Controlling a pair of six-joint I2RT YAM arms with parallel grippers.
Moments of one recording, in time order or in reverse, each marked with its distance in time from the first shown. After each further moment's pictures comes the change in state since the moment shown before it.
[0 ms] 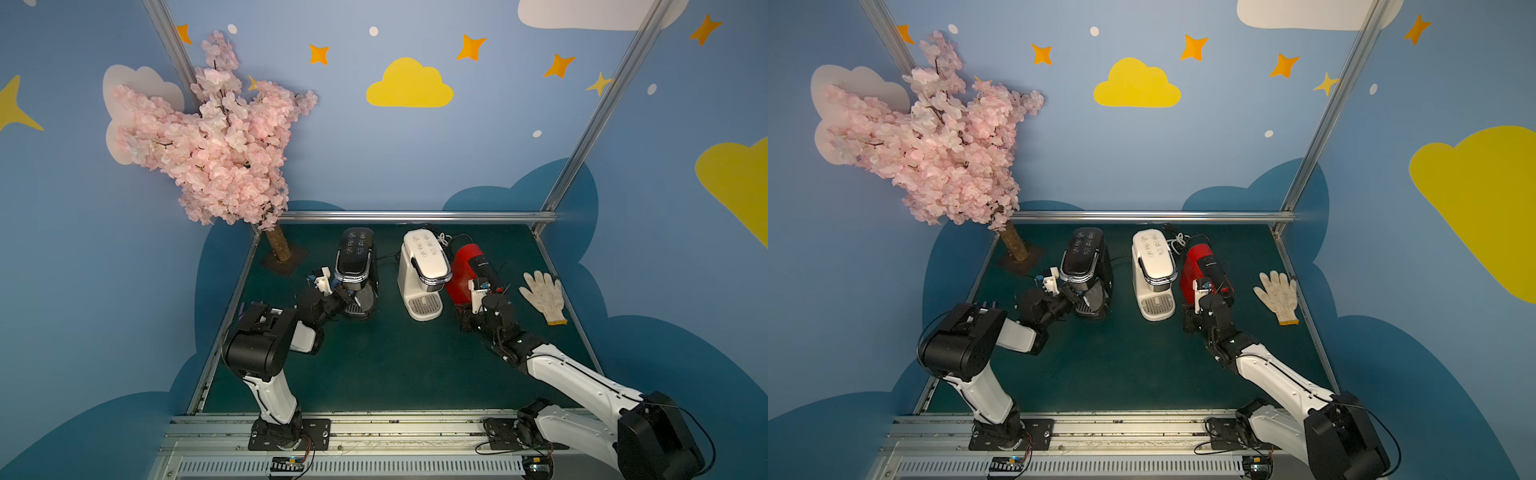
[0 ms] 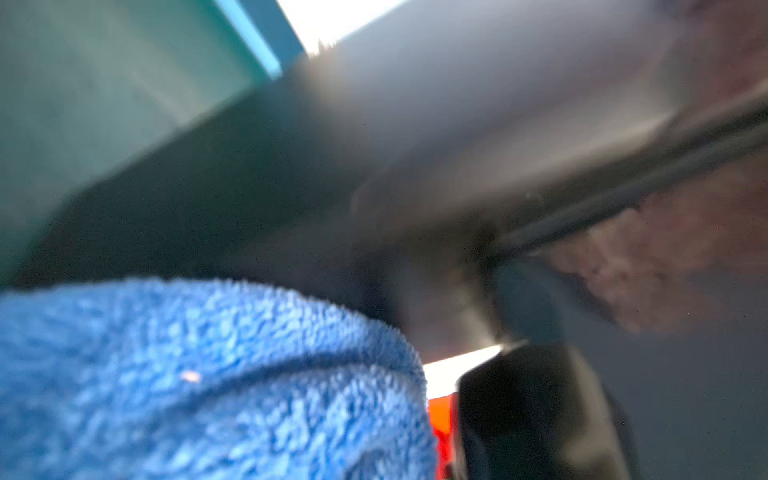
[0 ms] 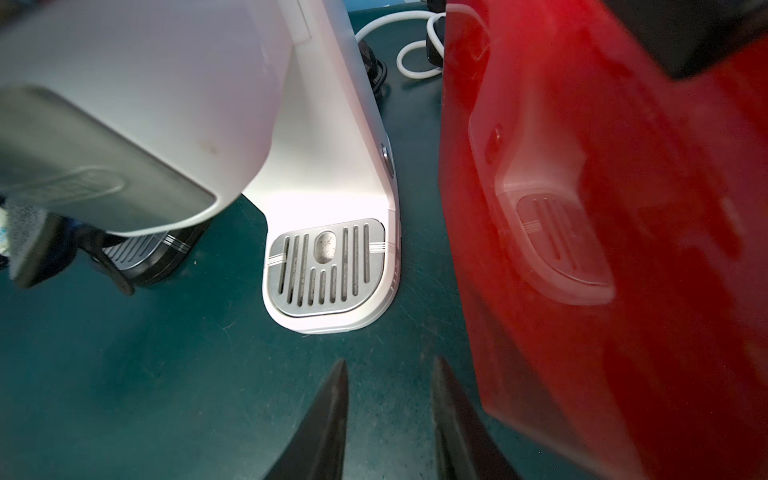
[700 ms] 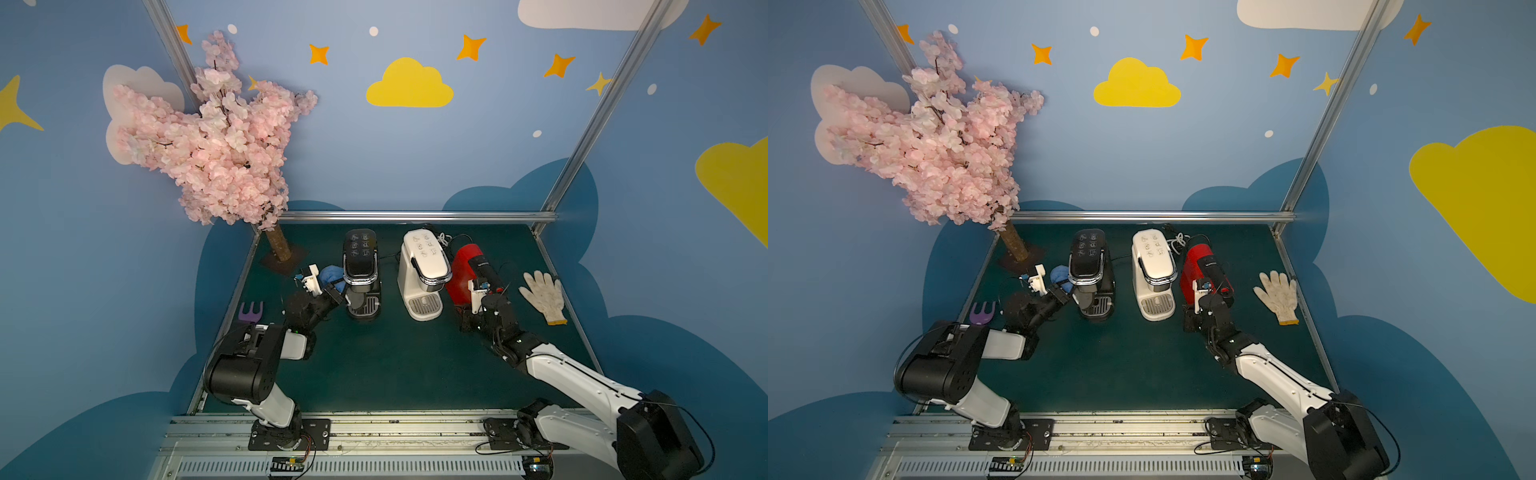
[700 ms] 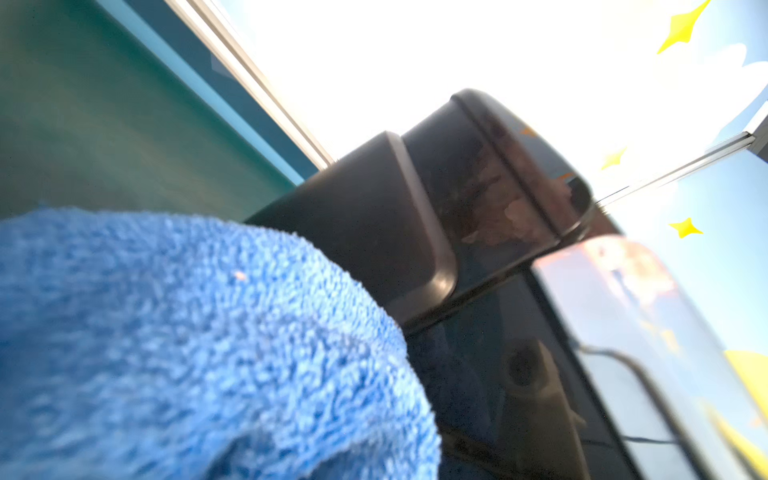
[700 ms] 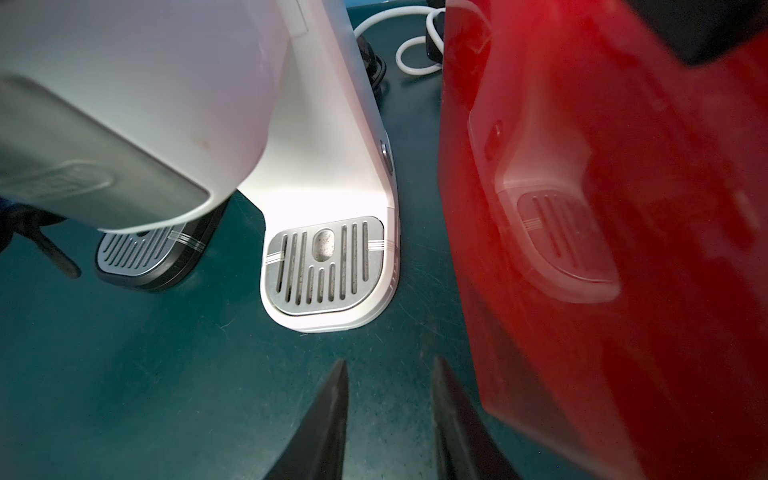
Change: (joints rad) left arm 0.070 -0.166 -0.061 -0.033 -0.016 0.093; right arm 0.000 0.007 0.000 0.000 0.000 0.000
